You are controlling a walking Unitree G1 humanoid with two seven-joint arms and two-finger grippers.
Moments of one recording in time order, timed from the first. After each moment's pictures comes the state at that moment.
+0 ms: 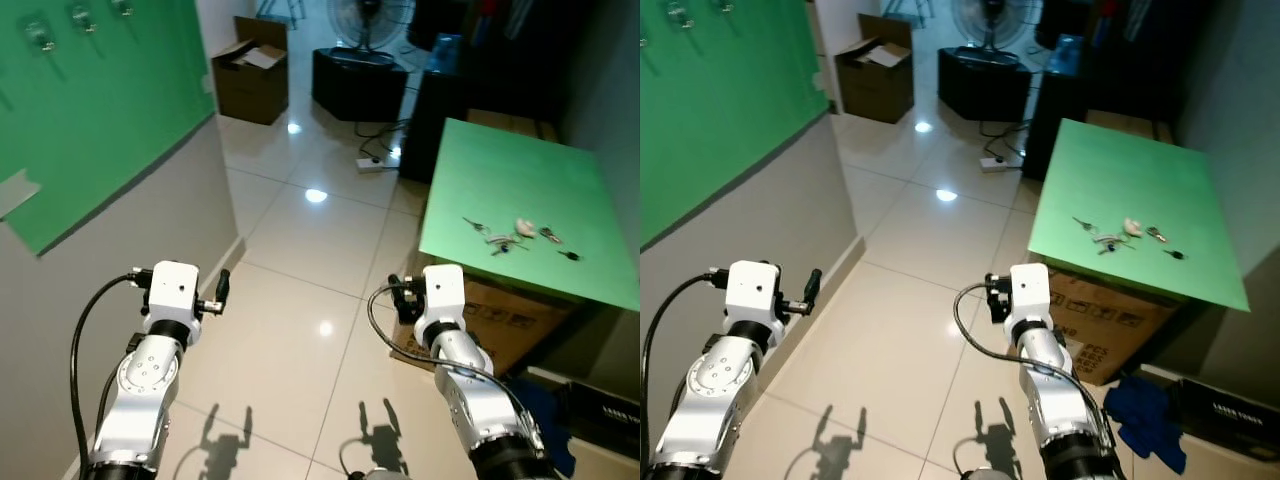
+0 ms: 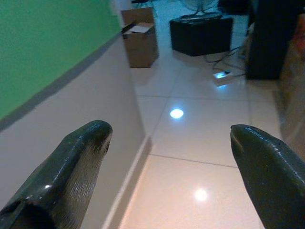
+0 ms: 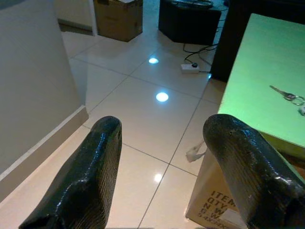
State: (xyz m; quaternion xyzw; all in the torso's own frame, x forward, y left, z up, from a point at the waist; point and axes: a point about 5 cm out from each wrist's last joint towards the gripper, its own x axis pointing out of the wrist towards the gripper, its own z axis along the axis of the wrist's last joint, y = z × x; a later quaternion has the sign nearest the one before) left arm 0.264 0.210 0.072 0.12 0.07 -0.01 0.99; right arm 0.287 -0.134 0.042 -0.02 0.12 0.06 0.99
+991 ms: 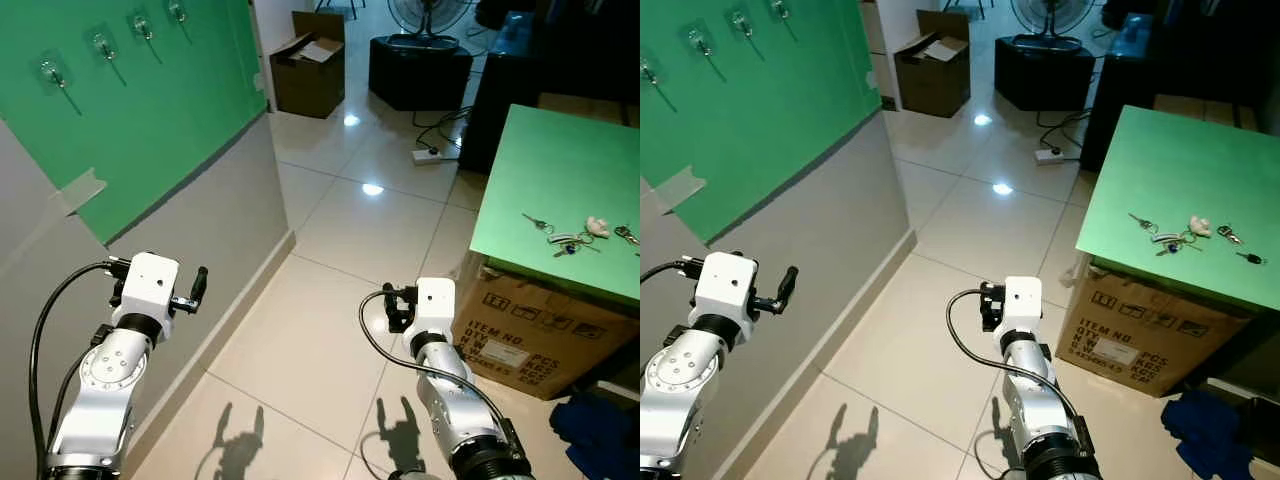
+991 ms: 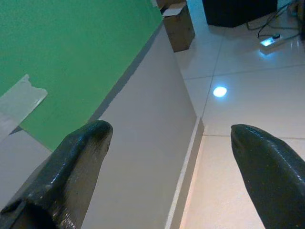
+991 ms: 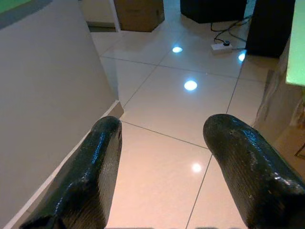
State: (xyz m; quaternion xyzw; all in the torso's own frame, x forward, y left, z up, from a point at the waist) left arm 0.260 0.235 0.094 0.18 0.08 -0.02 0.98; right arm 0.278 -0.115 0.020 0.03 0.13 0.02 0.99
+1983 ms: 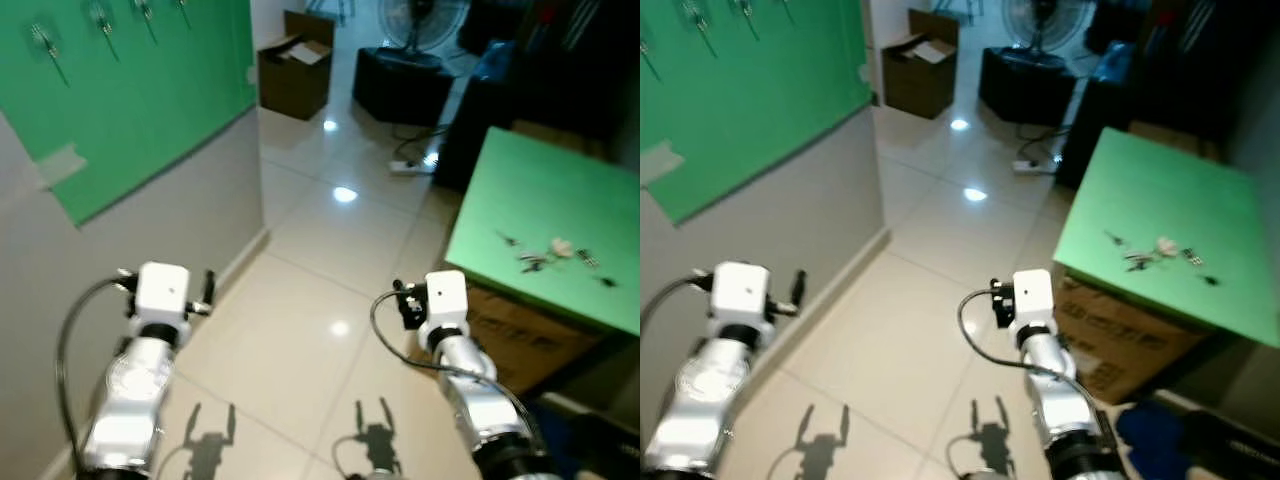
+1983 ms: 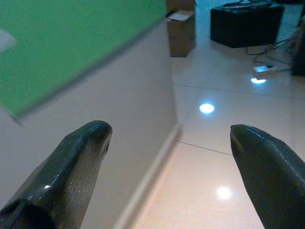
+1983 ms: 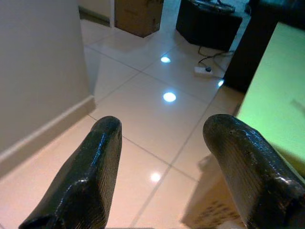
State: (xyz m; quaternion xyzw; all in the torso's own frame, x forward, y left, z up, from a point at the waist) left arm 0.261 0.210 0.064 0.12 0.08 0.02 0.99; right arm 0.285 -0.147 0.034 -0.05 0.11 0.06 0.99
